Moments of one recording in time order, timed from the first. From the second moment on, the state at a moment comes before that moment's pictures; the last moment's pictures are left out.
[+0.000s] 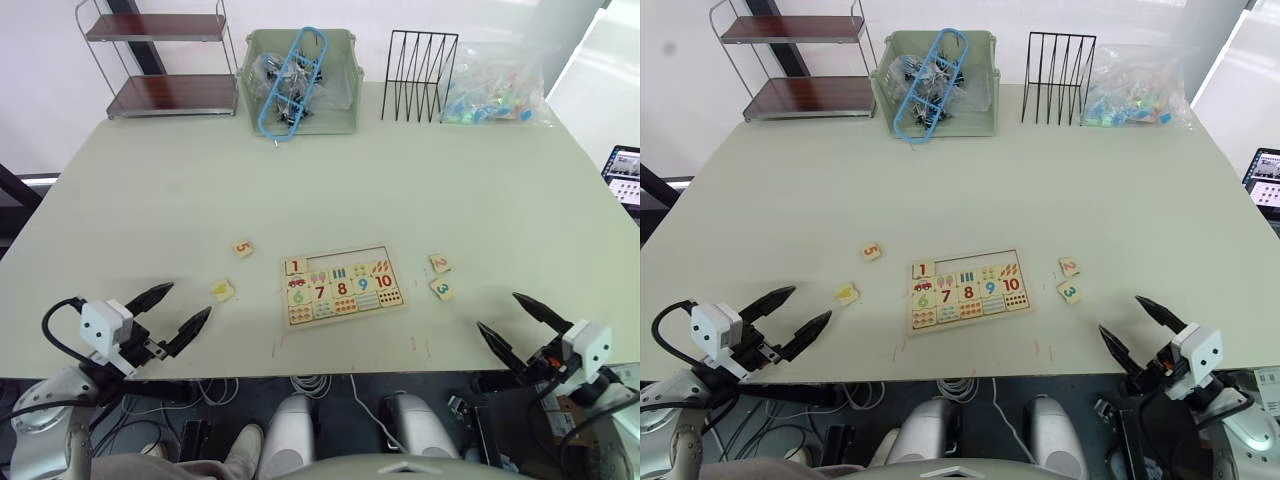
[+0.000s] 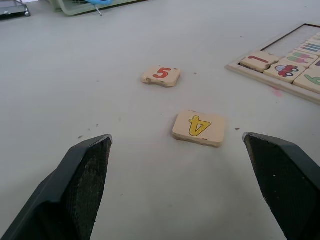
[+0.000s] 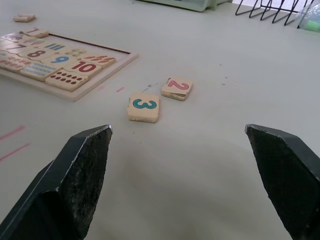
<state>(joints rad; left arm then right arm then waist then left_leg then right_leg) 0.27 0.60 0.46 0.09 -0.47 -0.16 -1.00 0.37 -0.41 -0.27 -0.11 0.42 -0.27 0.89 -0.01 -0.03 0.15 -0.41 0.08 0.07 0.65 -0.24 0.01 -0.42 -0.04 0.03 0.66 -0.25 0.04</state>
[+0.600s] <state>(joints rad) 0.06 0.78 0.42 0.22 -0.50 -0.14 -1.31 0.16 -0.47 -0.14 -0.35 0.32 0.24 0.56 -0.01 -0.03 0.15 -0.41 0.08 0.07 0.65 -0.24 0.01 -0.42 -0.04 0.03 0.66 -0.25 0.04</state>
